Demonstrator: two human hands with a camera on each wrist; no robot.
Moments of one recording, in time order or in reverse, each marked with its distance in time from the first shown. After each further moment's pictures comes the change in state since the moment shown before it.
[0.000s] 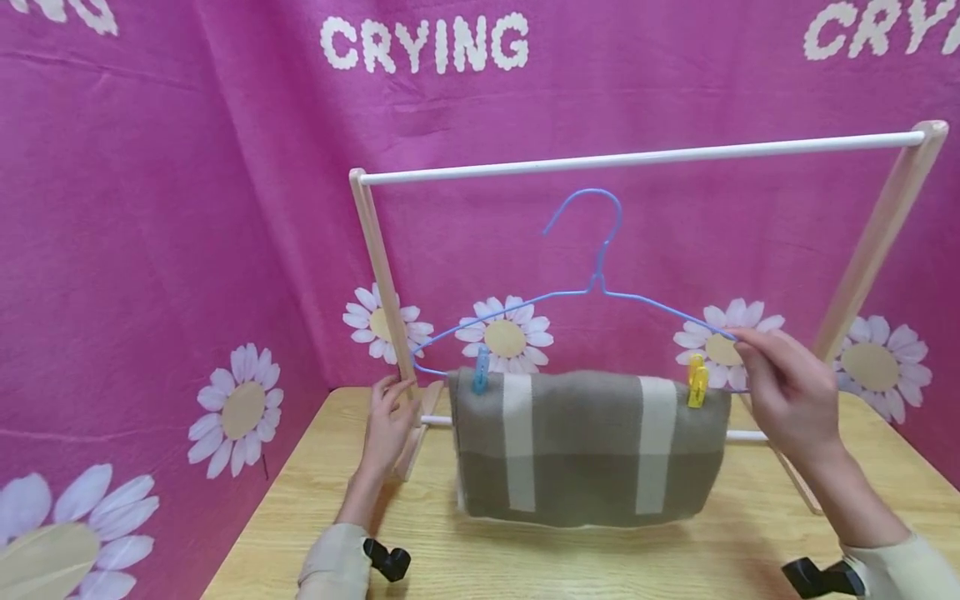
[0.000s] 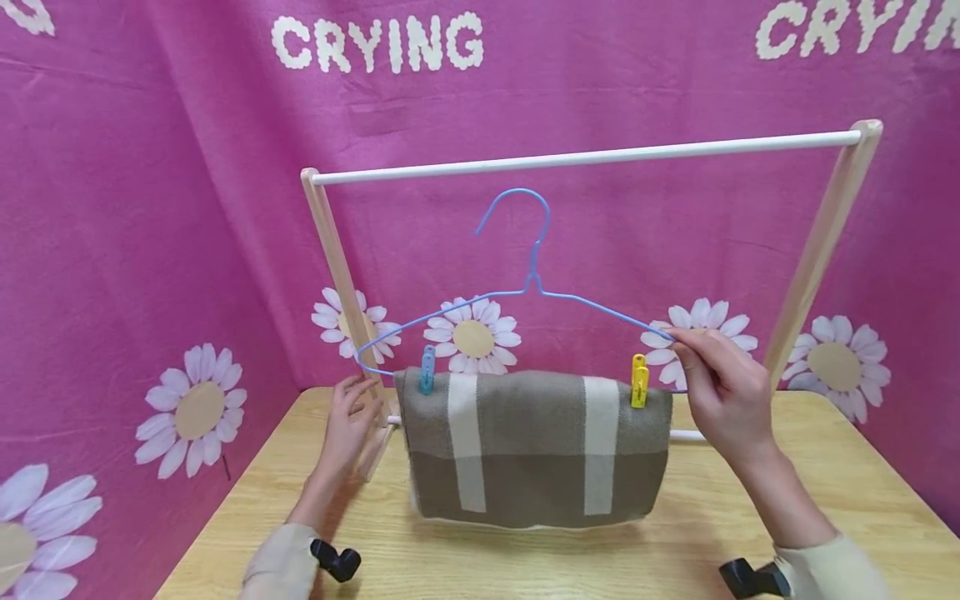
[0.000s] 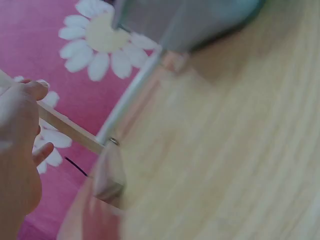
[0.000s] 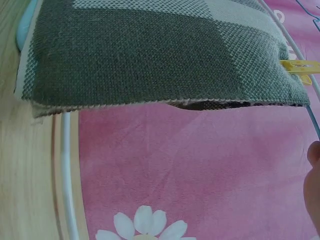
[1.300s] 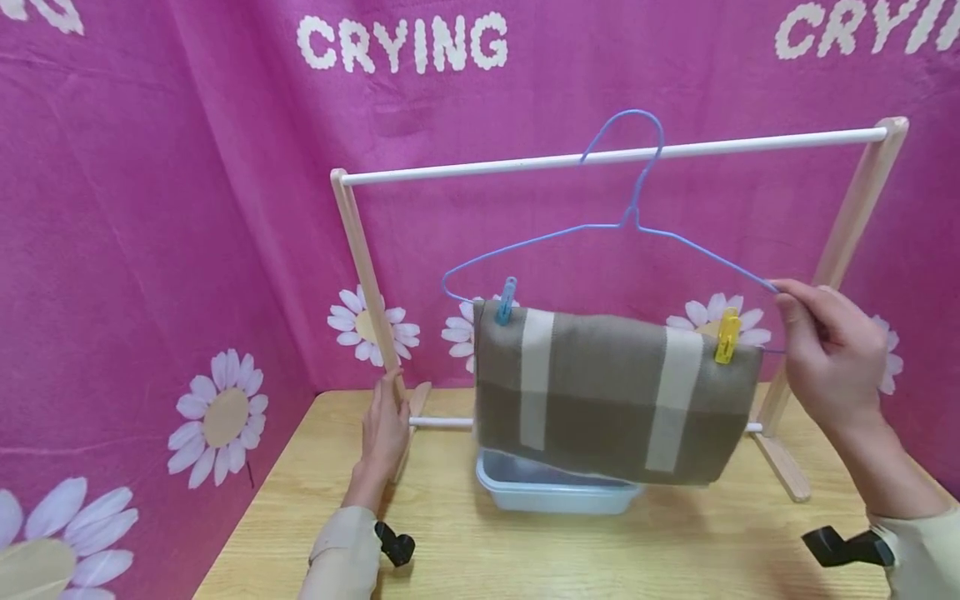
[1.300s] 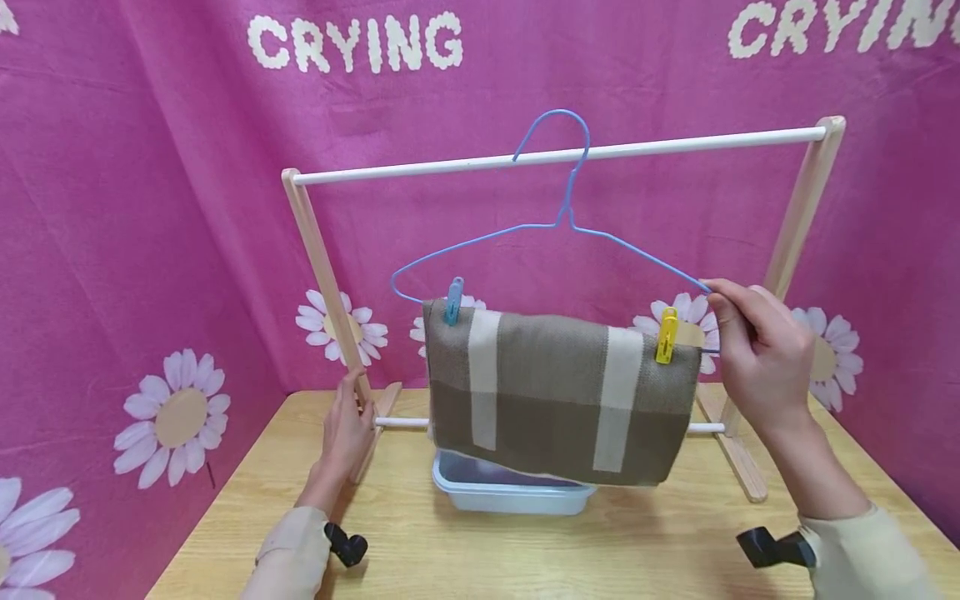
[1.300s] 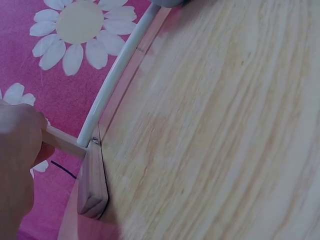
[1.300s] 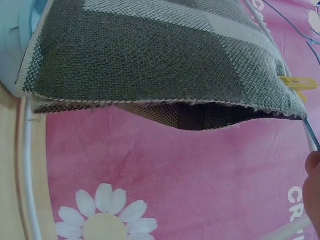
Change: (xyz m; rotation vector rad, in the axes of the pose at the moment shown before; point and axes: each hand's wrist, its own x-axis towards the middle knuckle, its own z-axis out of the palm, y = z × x) left_hand 0.005 -0.019 0.021 0.396 0.024 0.054; right_hand 0.034 0.011 -0.032 -0.108 0.104 0.149
